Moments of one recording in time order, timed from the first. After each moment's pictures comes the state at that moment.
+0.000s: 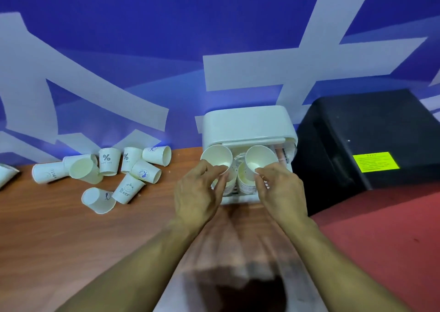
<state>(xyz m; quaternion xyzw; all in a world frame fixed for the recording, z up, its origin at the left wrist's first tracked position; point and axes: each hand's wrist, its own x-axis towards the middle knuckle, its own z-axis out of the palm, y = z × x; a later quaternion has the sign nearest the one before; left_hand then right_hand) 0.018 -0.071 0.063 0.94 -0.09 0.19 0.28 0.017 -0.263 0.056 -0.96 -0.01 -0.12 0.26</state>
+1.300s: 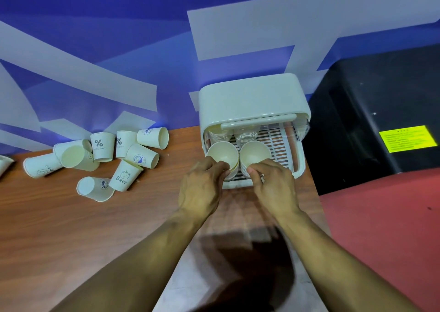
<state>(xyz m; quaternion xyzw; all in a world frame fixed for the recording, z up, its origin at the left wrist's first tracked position) 0.032 -0.069 0.000 0.95 -0.12 0.06 0.27 0.028 -0.254 -0.013 -0.94 0.00 -0.06 0.33</state>
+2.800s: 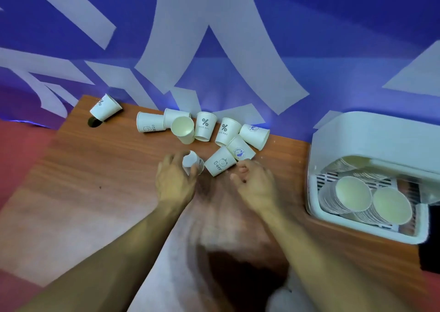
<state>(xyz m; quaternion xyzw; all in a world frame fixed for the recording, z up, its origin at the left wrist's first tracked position) -0.005 0.213 -0.017 0.91 0.30 0.05 0.26 0.058 0.028 -0.010 -0.92 -0.11 0.16 0.35</state>
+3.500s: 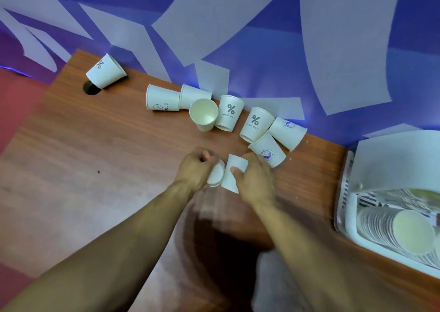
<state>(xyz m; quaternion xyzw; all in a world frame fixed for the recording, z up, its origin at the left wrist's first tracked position) 0.032 0.261 -0.076 0.69 0.42 -0.13 0.57 0.083 0.113 -0.064 -0.95 -0.10 0.22 0.22</state>
